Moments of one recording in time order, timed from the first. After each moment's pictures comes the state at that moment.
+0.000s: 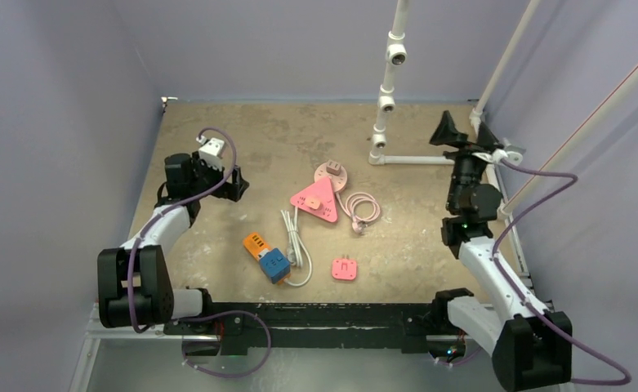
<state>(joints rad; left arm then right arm) 0.09 1.34 0.65 0.14 0.52 0.16 0.10 0.96 0.54 0.96 0.34 0.21</state>
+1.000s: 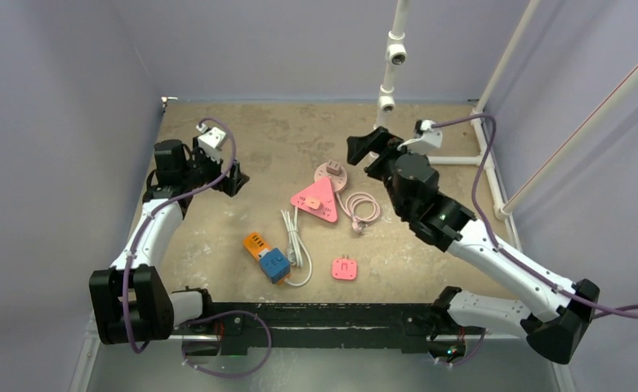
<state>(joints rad) 0.09 1.23 0.83 -0.13 0.65 0.30 0.76 1.05 1.05 -0.05 0.63 0.68</state>
